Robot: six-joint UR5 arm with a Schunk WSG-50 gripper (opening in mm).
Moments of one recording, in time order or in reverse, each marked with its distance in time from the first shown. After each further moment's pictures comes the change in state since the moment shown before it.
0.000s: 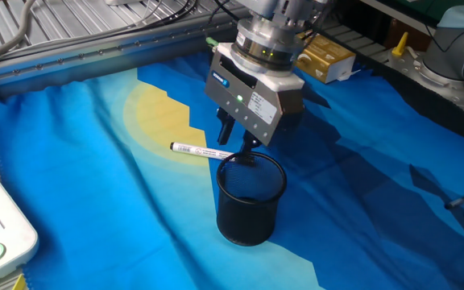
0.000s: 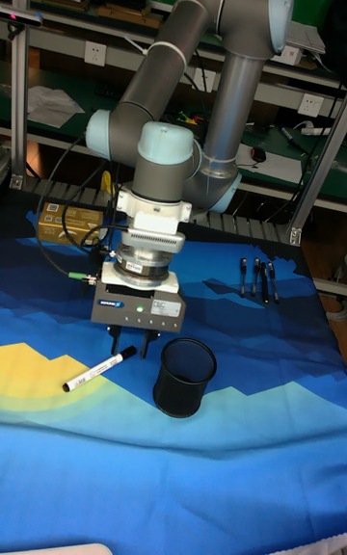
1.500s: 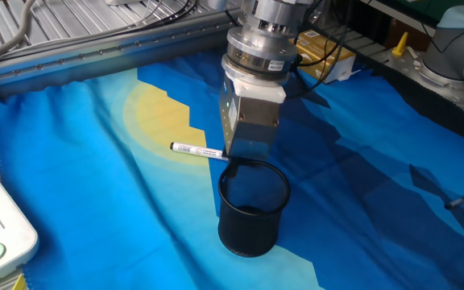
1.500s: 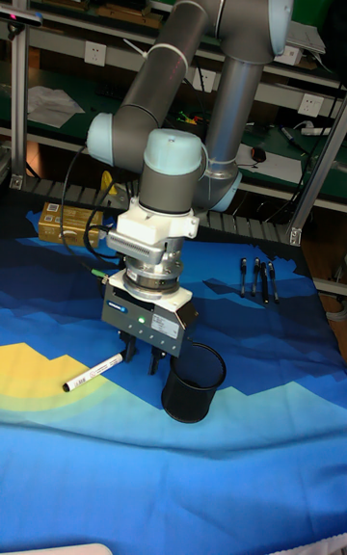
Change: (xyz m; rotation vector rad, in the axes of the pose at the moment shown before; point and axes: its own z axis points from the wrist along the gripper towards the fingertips) arm -0.019 0.021 0.004 -0.023 0.029 0.515
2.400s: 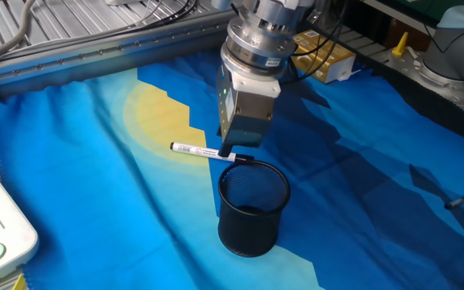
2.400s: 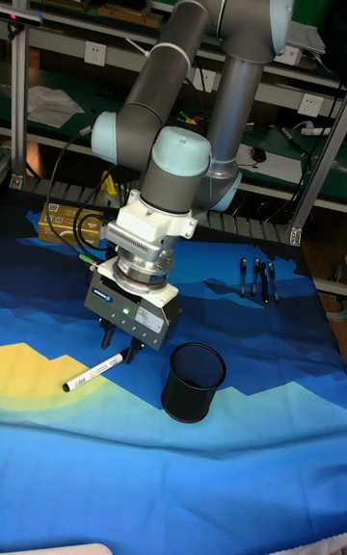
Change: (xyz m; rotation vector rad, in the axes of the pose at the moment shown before) arm -0.006 -0.042 -0.007 0.139 -0.031 -0.055
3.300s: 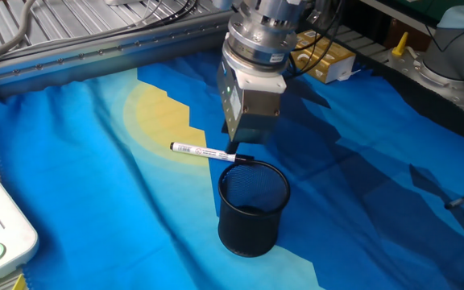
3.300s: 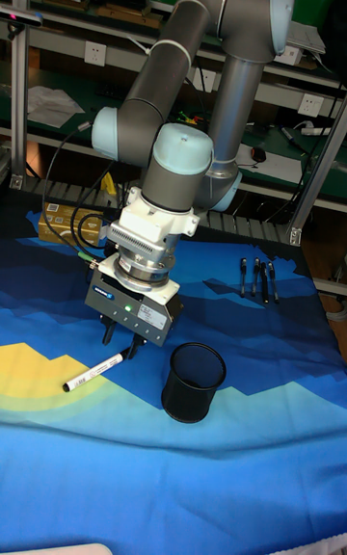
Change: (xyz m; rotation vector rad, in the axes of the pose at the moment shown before) arm 0.012 -0.007 -0.004 0.030 0.057 -0.068
